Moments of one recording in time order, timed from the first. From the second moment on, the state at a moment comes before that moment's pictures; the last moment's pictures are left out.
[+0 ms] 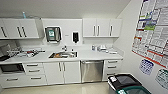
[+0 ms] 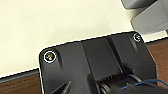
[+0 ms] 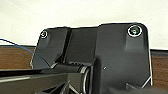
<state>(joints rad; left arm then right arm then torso) 1.45 2.98 -2.65 0.01 -0.04 0.08 -1.55 2.94 -2.57 -0.07 0.09 -0.10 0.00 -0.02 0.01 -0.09</state>
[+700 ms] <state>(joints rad) 1.46 2.97 -2.65 0.01 -0.03 0.07 -1.56 2.94 -2.57 -0.08 0.08 -0.10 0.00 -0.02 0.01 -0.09</state>
